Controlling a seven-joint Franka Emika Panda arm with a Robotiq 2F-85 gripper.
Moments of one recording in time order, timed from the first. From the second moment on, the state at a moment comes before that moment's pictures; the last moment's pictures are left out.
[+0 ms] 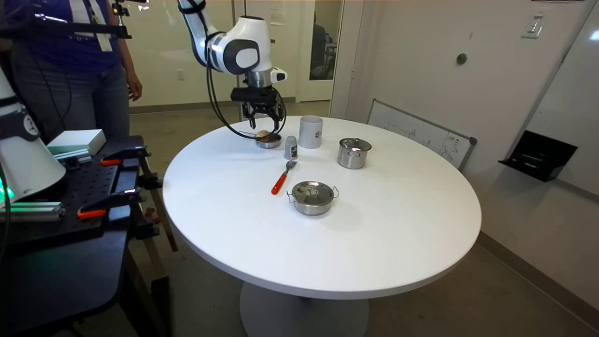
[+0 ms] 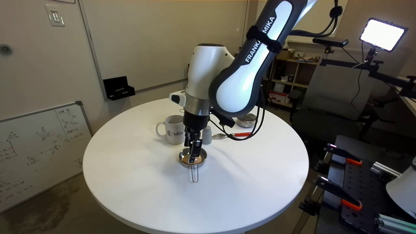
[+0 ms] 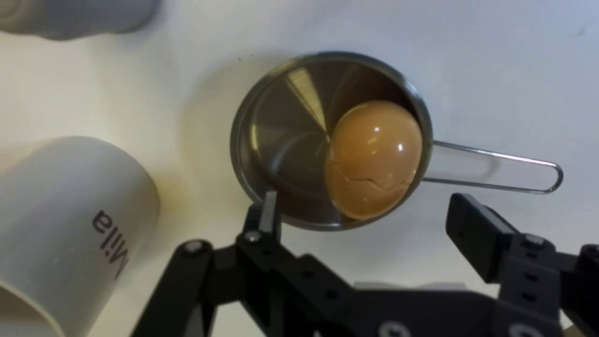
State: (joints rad) arm 0.11 0.64 0.19 -2.10 -0.21 2.90 -0.50
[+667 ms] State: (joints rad) arm 0.11 0.66 0.17 -2.10 -0.23 2.90 -0.48
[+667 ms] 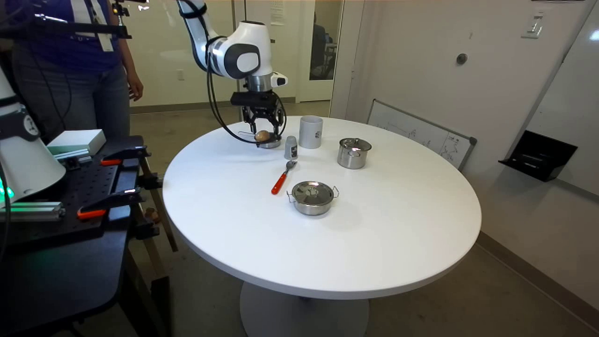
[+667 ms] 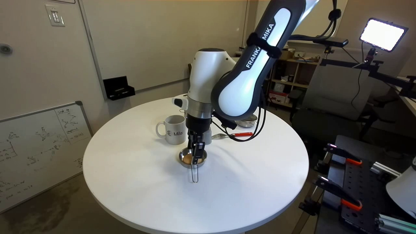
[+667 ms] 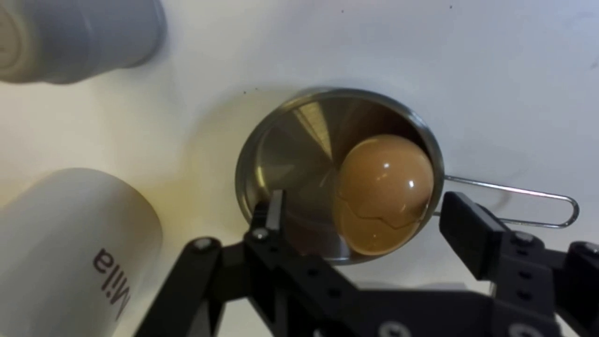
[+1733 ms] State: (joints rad) arm 0.13 0.67 0.17 -2.09 -0.24 2.88 -0.47
